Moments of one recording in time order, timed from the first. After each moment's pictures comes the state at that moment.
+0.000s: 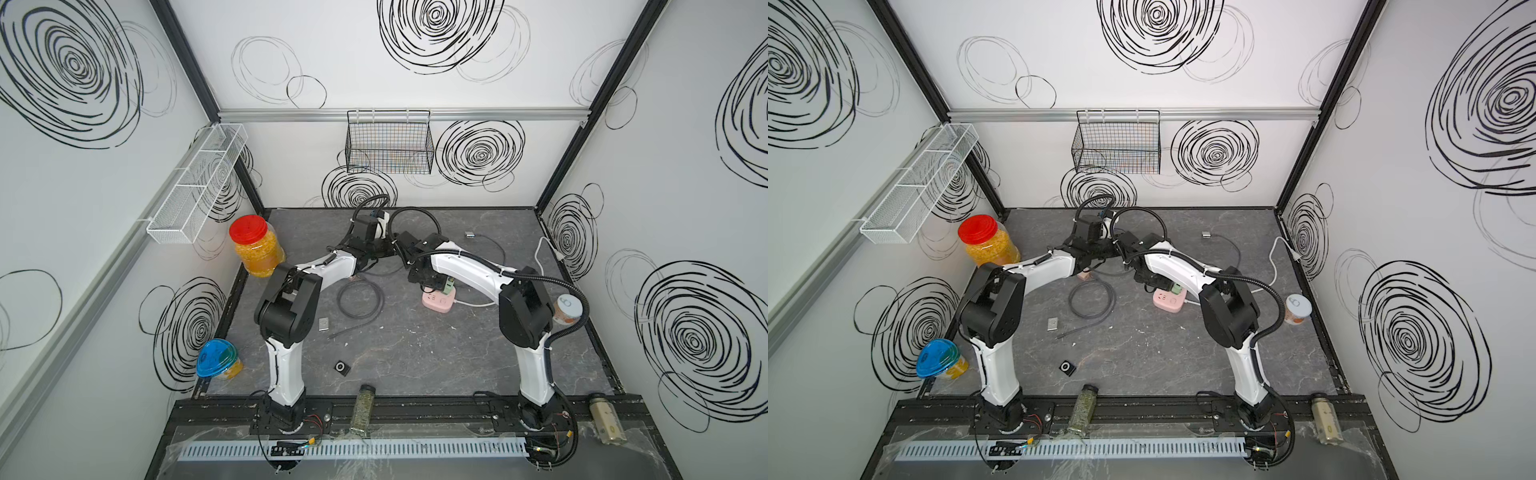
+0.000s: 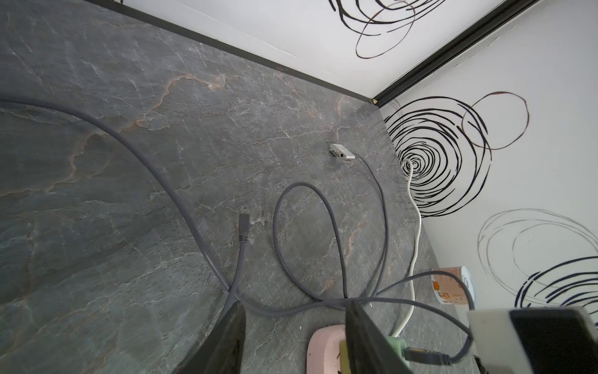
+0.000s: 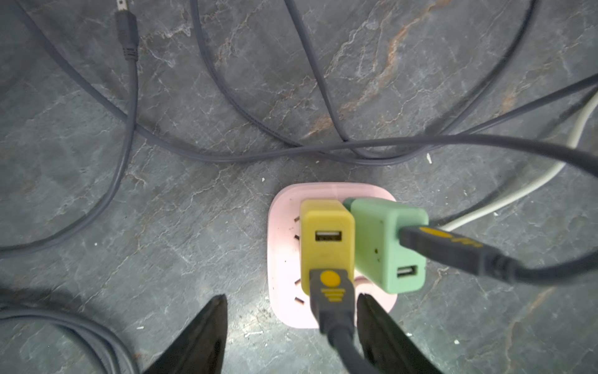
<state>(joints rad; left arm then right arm) -0.39 1.97 1.32 0.11 0.43 -0.56 0.77 2.05 1.74 -1.13 0.38 1.06</state>
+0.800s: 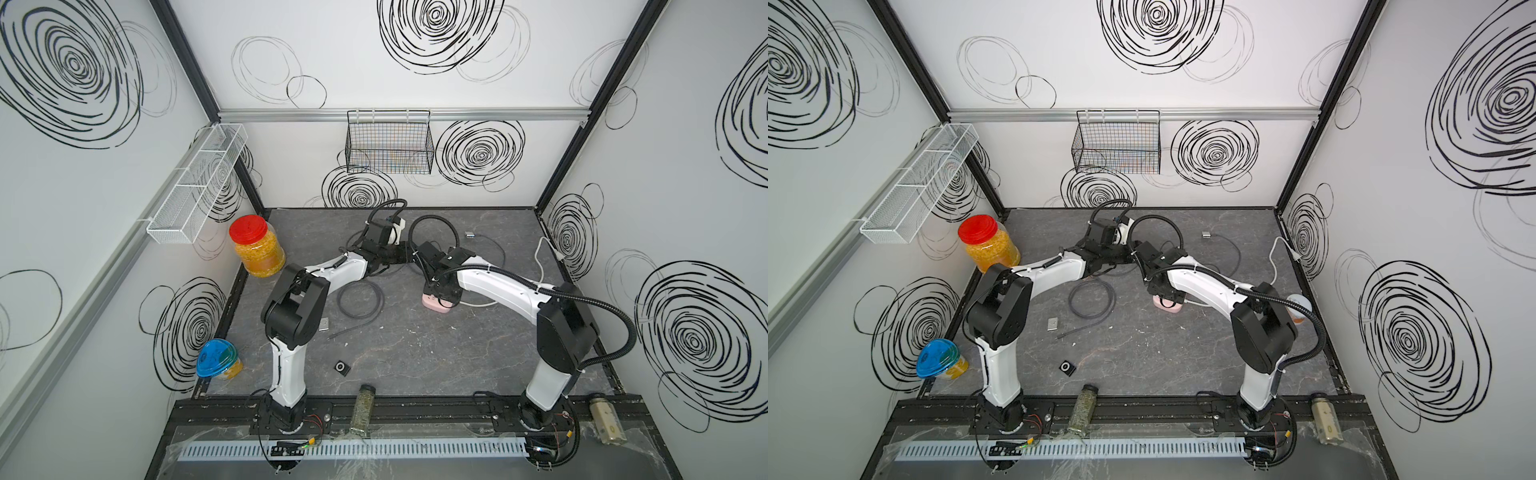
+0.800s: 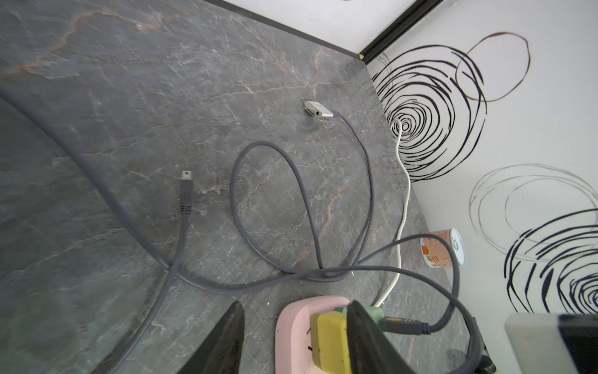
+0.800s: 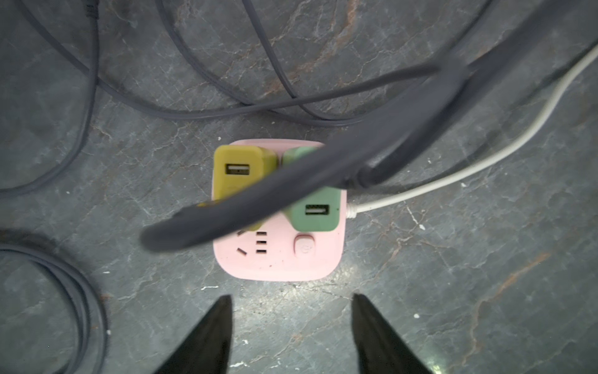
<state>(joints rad) -0.49 1.99 1.37 0.03 0.44 -0.54 0.74 1.76 1.36 -0.96 0.31 1.01</state>
